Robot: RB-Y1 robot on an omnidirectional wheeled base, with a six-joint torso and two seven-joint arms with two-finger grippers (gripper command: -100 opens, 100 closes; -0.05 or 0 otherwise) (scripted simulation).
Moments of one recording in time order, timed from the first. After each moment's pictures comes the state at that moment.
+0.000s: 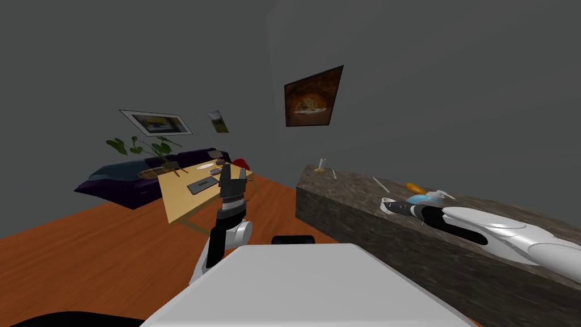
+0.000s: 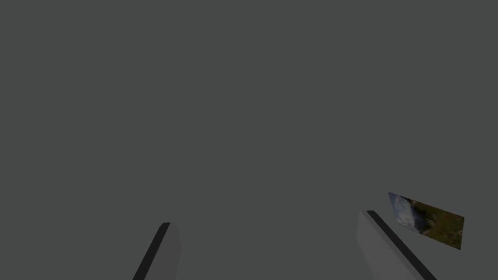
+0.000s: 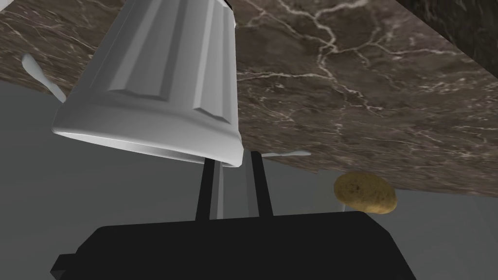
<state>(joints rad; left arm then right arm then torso) 0.48 -0.02 -0.03 -2.37 0.01 -0.47 -0.06 0.19 -1.46 0.42 -1.04 0.55 -0.36 -0.18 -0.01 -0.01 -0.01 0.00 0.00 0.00</state>
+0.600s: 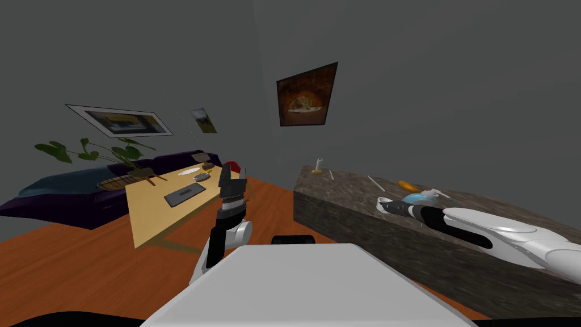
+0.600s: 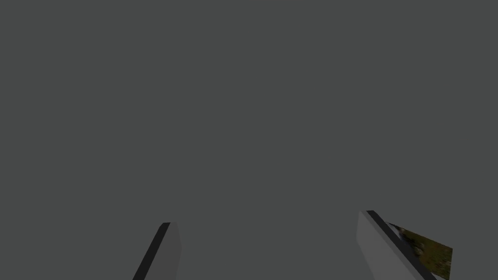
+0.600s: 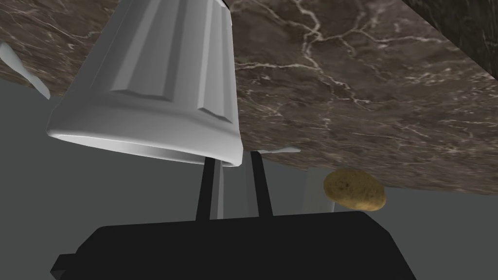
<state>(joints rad) 0.48 -0.02 -0.03 -2.37 0.01 -0.47 -0.06 0.35 -1.49 0.29 -1.19 0.54 -0.35 -0.12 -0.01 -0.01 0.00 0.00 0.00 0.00</state>
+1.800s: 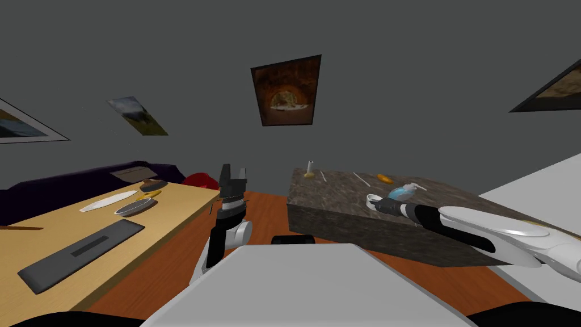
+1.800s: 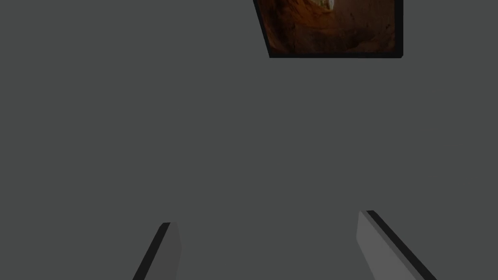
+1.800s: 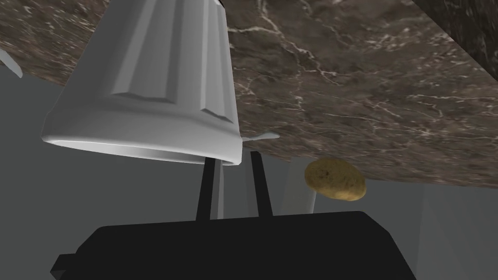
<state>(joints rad) 0.48 -0.02 -0.03 -2.37 0.01 -0.47 -0.06 0.64 -1.54 0.04 -1.50 0.54 -0.31 -0.01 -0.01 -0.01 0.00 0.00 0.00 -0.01</state>
